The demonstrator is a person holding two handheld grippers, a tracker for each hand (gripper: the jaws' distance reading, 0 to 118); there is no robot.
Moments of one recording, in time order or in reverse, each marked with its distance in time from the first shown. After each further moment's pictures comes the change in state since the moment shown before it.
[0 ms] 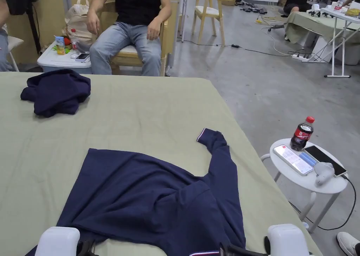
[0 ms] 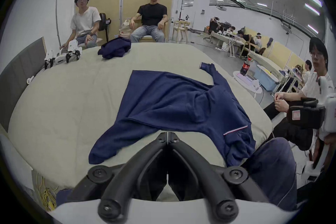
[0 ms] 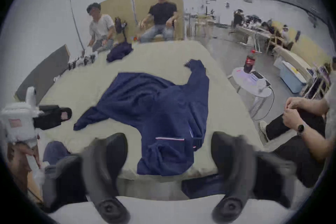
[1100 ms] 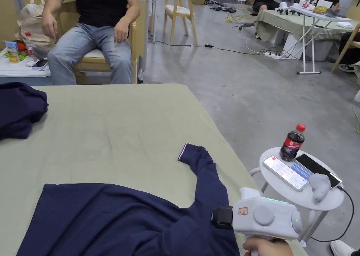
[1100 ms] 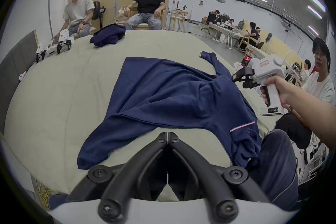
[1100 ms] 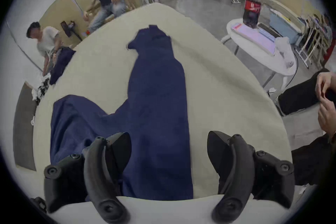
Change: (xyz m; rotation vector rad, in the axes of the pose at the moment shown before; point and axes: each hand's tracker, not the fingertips) left arm -0.022 0.003 -0.055 -0.098 -0.040 0.009; right arm 0.131 0.084 -0.319 -0.346 -0.127 -0.287
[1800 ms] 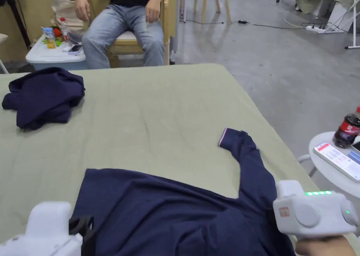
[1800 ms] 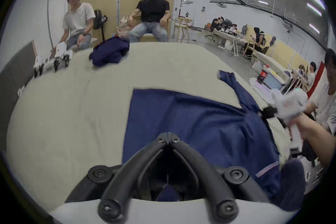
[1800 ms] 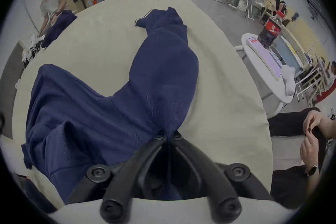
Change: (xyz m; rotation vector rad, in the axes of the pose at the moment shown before) left arm -0.059 0.136 -0.107 0.077 0.045 -0.035; right arm -0.016 0.001 -0.018 -0.041 -0.099 0.241
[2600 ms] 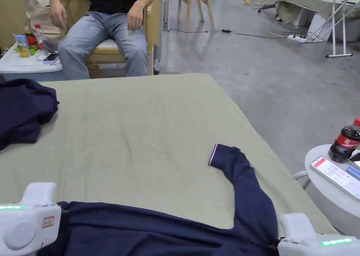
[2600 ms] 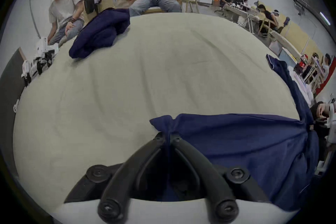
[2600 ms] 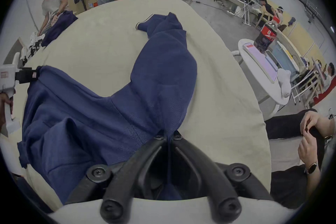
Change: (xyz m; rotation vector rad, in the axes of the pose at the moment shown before) left arm -0.059 0.045 -0.190 -0.226 0.082 -0.030; right arm -0.005 -0.011 0.005 0.058 -0.036 0.009
